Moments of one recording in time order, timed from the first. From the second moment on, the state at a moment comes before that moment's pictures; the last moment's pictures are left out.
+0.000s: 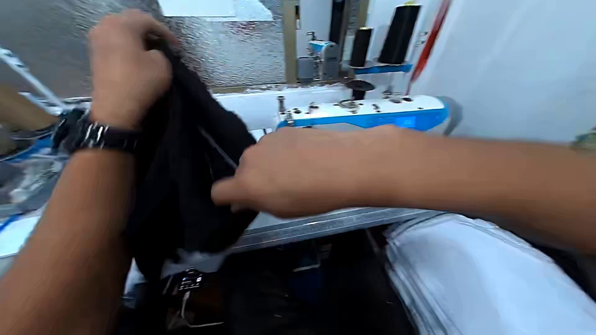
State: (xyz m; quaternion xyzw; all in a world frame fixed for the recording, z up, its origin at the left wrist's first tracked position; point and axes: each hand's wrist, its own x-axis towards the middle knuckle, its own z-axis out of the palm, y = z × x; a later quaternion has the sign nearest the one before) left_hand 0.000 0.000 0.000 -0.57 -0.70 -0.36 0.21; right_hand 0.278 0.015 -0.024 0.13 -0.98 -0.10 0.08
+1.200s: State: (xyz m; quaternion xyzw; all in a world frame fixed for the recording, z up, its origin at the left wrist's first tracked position) left_hand -0.025 0.011 -0.241 -0.89 -0.41 -0.13 0.11; right_hand 0.210 0.081 -0.314 -0.38 -0.81 0.19 0.40
